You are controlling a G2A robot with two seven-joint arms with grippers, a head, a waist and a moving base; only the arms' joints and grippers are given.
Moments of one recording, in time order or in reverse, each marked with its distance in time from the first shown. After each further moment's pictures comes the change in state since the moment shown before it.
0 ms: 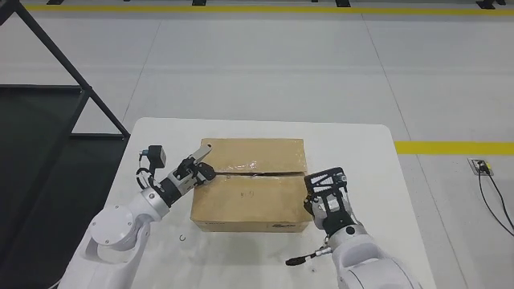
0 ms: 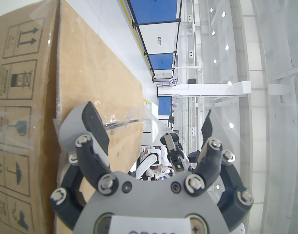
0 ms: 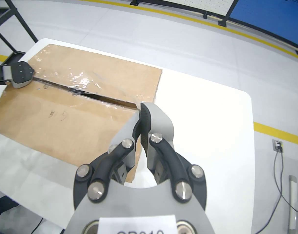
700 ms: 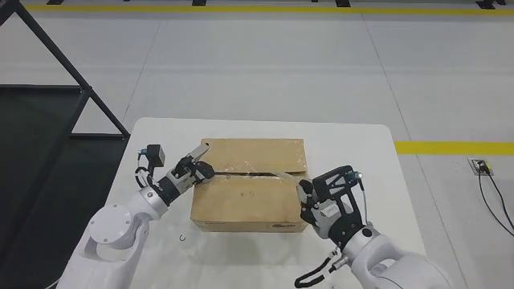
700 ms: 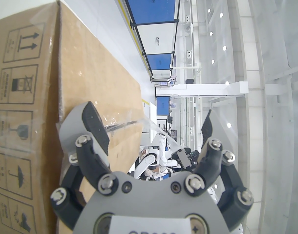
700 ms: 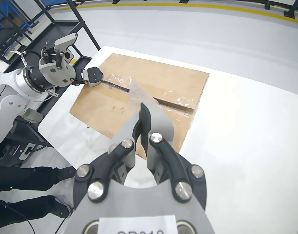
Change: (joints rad) left arm -0.008 0.002 -0.007 0.016 -0.019 -0.012 -0.008; right arm 0.011 0.009 0.092 -0.093 0.361 -0.117 0.120
